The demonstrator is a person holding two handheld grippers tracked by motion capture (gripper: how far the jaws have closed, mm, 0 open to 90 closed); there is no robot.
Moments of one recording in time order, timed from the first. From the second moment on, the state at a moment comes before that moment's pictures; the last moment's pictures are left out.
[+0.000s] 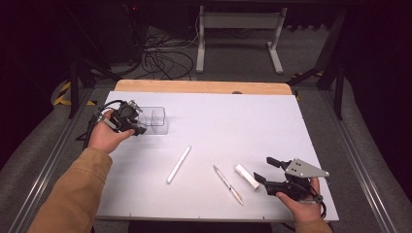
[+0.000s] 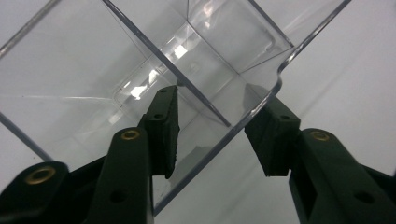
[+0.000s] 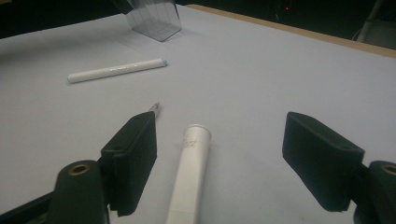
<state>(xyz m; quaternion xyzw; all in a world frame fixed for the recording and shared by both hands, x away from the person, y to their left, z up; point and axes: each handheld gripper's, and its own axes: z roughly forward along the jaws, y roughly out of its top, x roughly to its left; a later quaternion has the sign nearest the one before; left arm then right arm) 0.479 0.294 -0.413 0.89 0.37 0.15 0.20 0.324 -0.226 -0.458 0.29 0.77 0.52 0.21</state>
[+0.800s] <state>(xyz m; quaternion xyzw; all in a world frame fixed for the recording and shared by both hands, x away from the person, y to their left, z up) 0.457 0.186 -0.359 0.95 0.15 0.16 0.23 0.324 -0.228 -0.457 0.29 0.77 0.53 0.21</state>
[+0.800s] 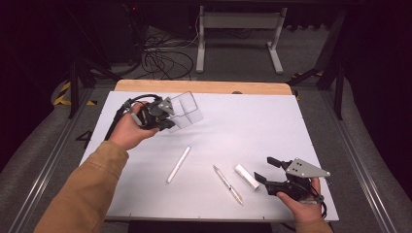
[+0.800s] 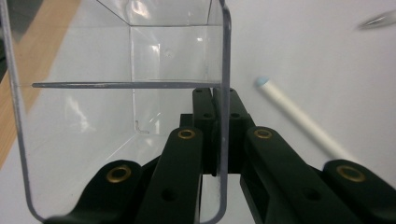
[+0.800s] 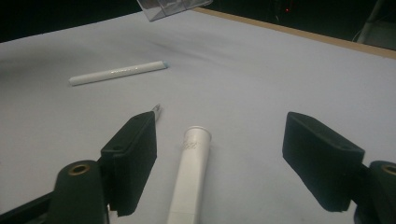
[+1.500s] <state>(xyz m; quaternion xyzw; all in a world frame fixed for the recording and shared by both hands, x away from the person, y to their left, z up) 0.458 0.093 -0.391 0.98 0.03 0.10 0.17 0.322 -0.231 -0.456 0.29 0.77 0.53 0.21</state>
